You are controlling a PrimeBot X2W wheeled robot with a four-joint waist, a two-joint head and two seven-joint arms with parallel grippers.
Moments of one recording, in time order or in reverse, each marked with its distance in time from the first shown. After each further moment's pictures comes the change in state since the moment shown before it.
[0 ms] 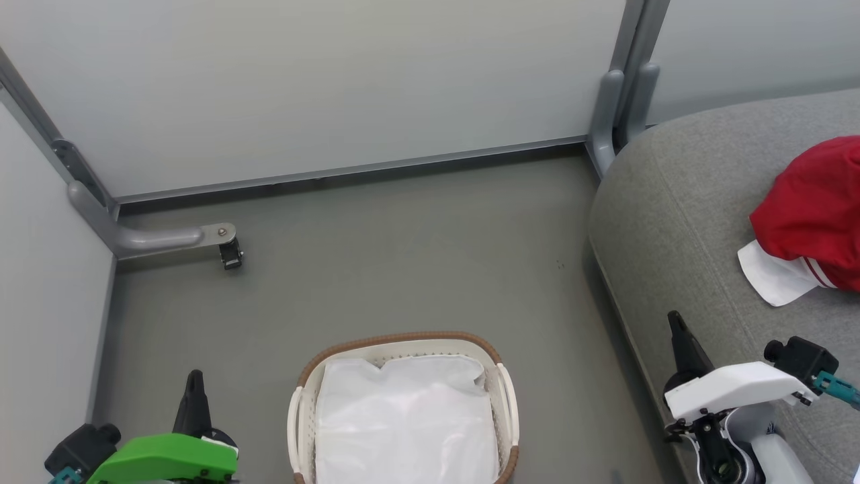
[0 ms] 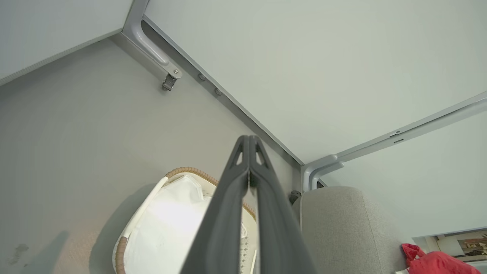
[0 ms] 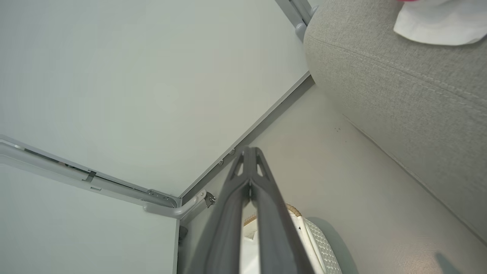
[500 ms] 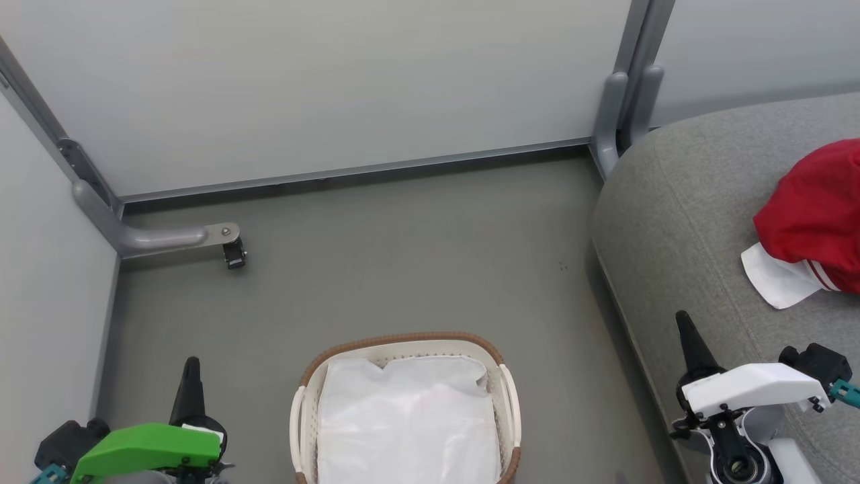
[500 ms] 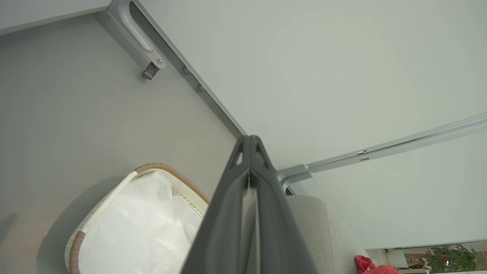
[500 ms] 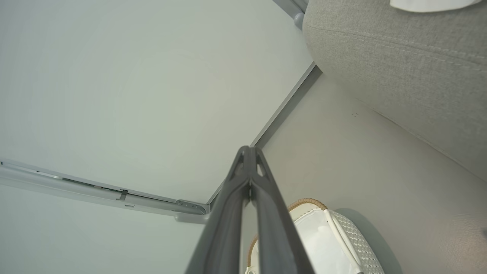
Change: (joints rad) left arm -0.026 0.000 0.021 -0.012 -0.171 -0.018 0.045; right arm 0.012 -0.001 -0.027 -0.030 0.179 0.000 0.044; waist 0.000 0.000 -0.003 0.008
